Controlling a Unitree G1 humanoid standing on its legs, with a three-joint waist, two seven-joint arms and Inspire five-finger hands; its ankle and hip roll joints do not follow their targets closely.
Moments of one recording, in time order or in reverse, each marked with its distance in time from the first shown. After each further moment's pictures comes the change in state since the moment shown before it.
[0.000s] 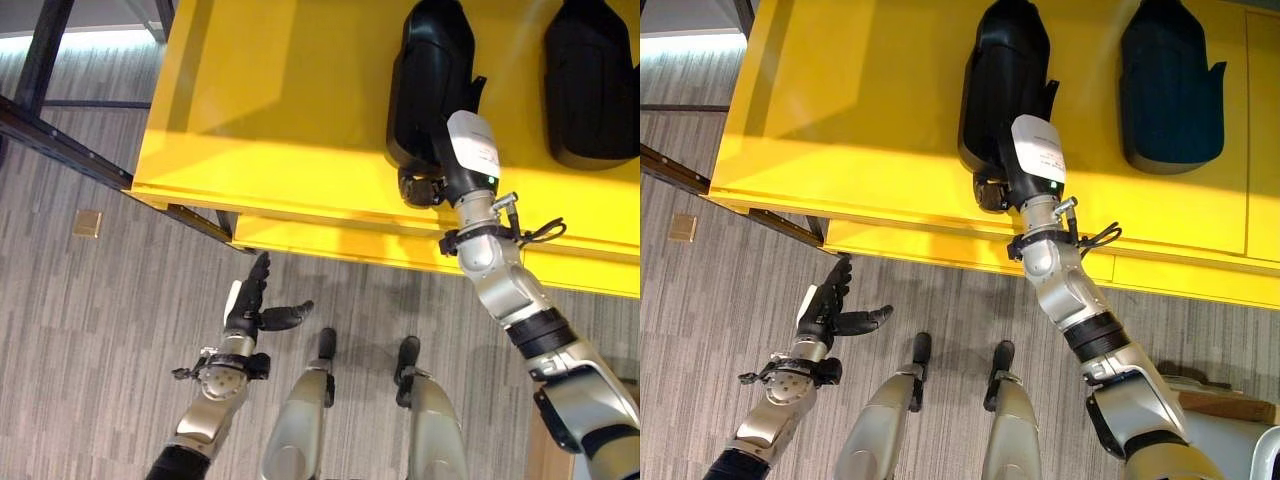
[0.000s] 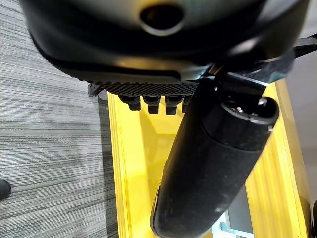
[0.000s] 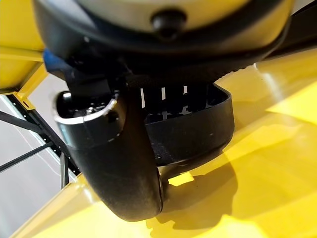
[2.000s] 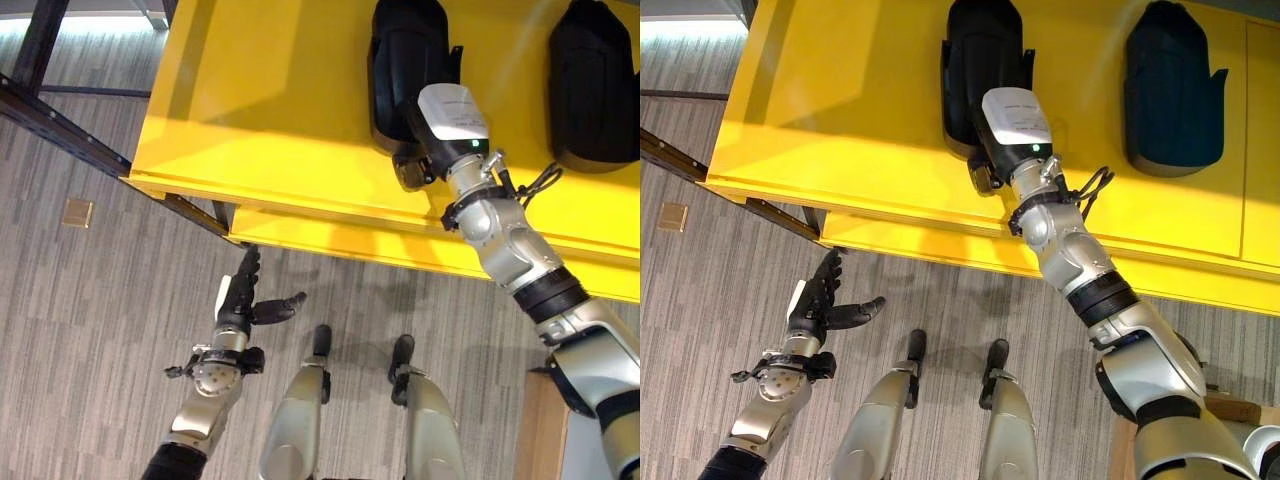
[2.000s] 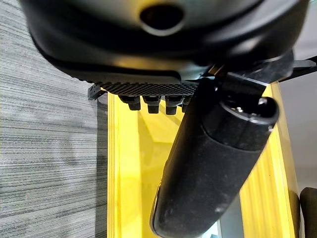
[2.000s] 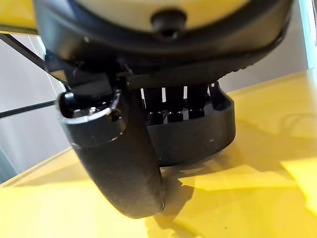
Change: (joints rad) left arm -0.008 0.002 0.038 0.002 -0.032 -0.017 0.008; right arm -0.208 -0.055 0.154 0.118 -0.078 0.008 0.112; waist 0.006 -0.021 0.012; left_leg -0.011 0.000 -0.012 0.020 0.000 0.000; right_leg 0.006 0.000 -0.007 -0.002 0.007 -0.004
